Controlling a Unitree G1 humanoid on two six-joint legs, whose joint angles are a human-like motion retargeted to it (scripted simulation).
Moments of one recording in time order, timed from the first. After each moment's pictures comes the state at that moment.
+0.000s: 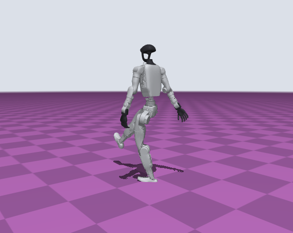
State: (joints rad) left arm -0.12 0.27 0.20 1.34 0.14 0.07 -0.33; right arm 0.15 -0.35 -0.09 1.69 -0.46 0.13 0.07; waist -0.37 0.09 0.27; left_leg 0.07 0.05 0.23 0.28 -0.56 0.11; right_leg -0.75 -0.28 -0.35 0.12 -0.04 -0.26
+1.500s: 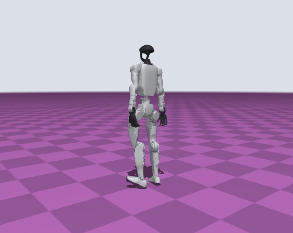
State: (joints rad) left arm 0.20 0.12 0.25 1.39 0.18 0.08 -0.28; right arm 0.05 -0.22 0.02 1.46 -0.32 0.08 0.13; waist -0.06 -0.01 -0.02; left_leg 0.05 -0.02 0.61 0.00 -0.48 -0.06; right_leg 0.02 -0.13 -0.34 0.01 0.08 0.04
